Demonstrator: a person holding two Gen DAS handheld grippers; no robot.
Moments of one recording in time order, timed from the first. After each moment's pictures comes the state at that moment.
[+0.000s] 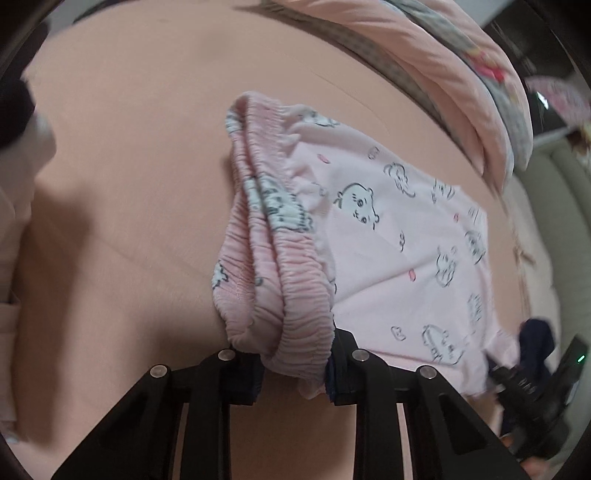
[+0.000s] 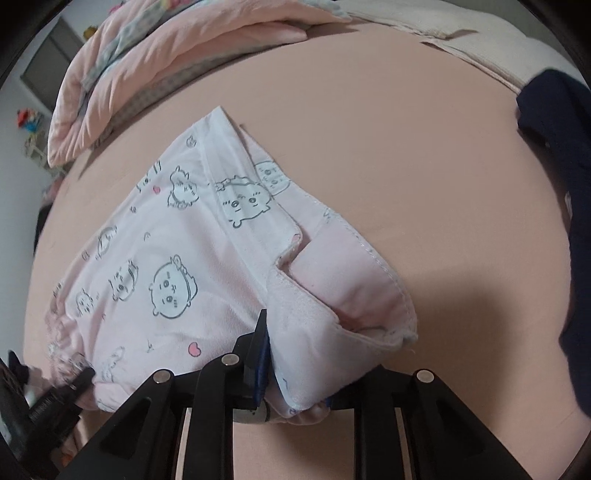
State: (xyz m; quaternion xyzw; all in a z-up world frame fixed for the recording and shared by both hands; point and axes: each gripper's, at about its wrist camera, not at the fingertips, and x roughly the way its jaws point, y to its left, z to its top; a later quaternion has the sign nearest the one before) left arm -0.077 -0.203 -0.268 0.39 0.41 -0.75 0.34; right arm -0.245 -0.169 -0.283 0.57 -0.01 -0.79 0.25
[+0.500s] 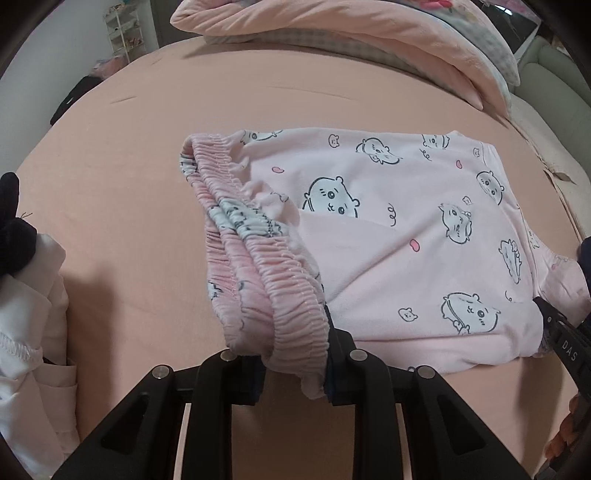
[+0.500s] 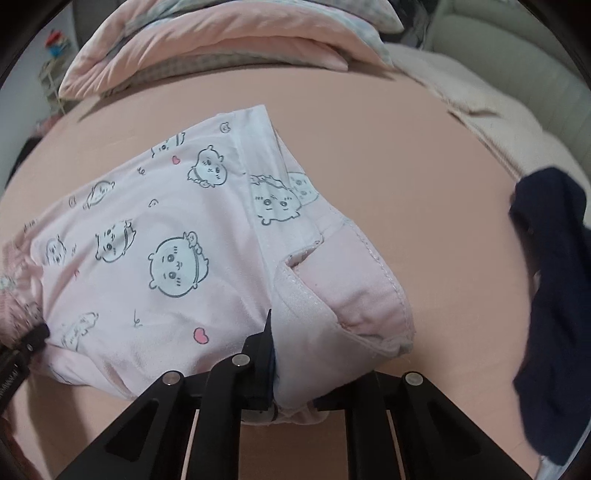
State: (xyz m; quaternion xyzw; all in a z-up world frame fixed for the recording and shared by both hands) left arm -0.115 -0.163 -0.255 0.46 0.24 -0.77 0.37; right arm -0.210 -0.208 -0.272 0.49 0.17 -0.83 0.23
